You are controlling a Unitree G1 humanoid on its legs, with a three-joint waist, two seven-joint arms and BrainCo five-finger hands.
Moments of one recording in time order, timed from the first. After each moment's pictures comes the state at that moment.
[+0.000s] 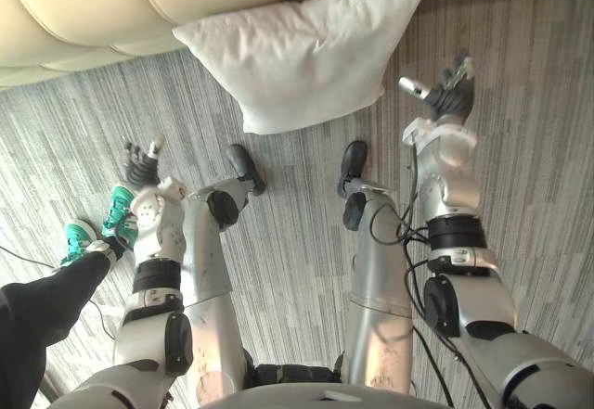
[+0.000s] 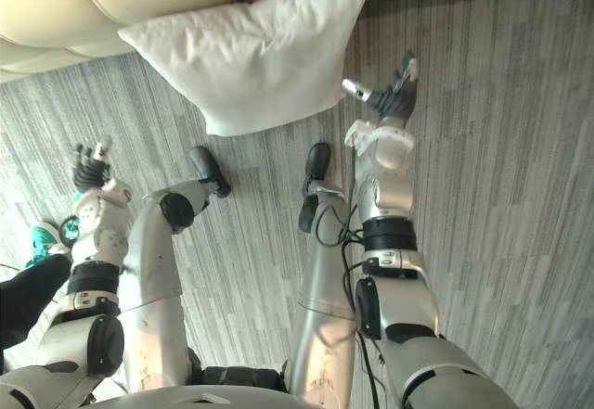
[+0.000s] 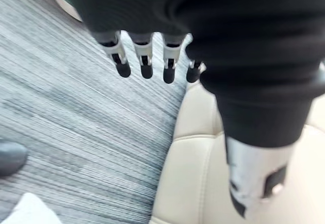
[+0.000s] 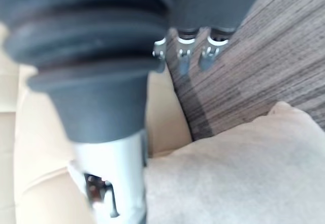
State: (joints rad) left arm -0.58 0.16 0.35 0.47 -0.49 -0.08 0.37; right arm -0.83 -0.34 -0.18 0.41 0.31 -0.03 -0.31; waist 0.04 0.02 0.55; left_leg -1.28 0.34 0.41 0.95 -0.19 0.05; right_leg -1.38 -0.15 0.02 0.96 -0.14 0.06
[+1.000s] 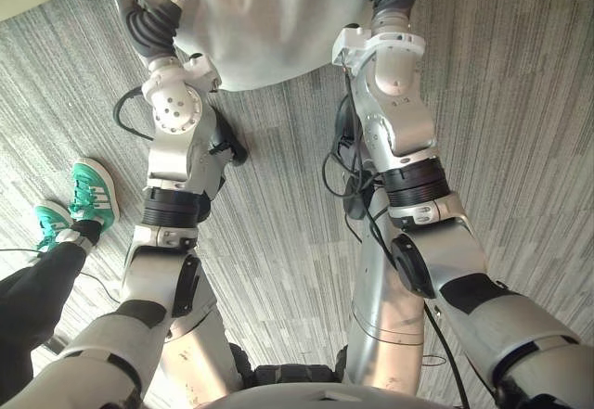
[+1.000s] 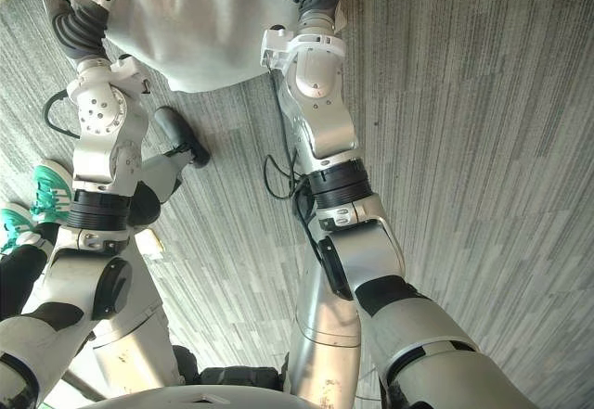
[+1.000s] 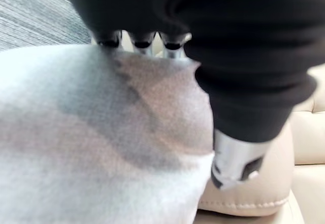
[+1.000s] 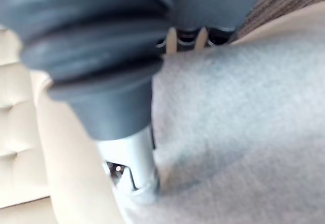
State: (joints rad) left arm -0.93 0.16 0.07 0.25 -0.23 -0.04 0.58; right arm -1.11 -0.15 0.10 0.29 0.23 -0.03 -0.43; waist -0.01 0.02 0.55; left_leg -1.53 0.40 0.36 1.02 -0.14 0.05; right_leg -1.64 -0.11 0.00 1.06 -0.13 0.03
